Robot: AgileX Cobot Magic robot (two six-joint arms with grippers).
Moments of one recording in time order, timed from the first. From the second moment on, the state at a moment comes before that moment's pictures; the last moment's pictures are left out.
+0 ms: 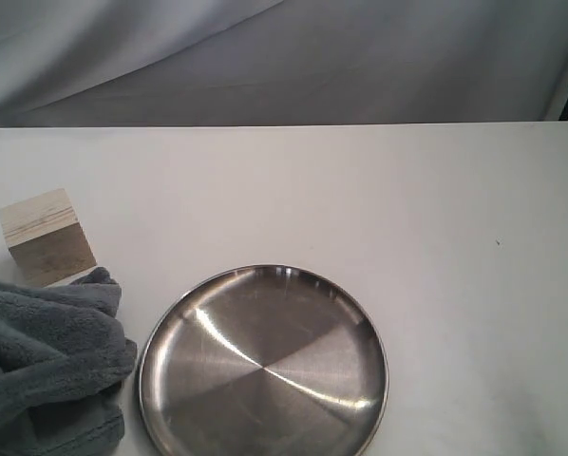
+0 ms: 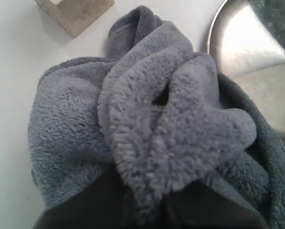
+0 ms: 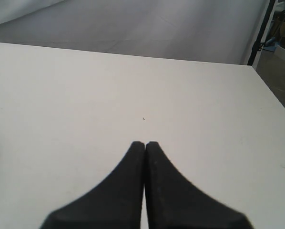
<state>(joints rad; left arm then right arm) -0.01 0.84 -0.67 -0.21 1.00 0.31 0.00 0.01 0.00 0.03 0.35 -0.12</state>
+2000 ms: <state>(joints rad) -0.01 1.02 -0.52 -0.32 0.80 0.48 0.00 0.01 0.00 0.03 0.35 -0.12</state>
